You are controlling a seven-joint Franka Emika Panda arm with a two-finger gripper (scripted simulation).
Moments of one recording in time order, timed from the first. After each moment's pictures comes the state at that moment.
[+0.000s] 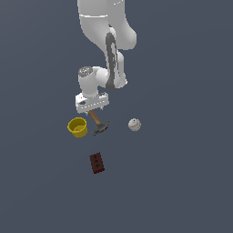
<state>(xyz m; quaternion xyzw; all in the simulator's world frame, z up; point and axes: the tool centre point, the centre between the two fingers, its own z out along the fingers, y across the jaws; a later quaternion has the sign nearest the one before) -0.206 -0.145 0.023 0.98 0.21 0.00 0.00</state>
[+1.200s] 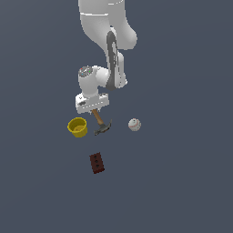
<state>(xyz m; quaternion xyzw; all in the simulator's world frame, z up) -0.199 -0.143 0.028 0.98 0.21 0.00 0.00</state>
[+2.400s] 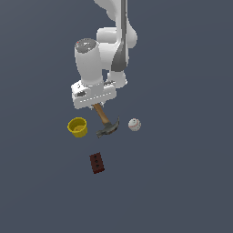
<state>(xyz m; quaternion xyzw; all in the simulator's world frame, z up) -0.106 -0.098 0.171 0.98 0.21 0.00 0.00</state>
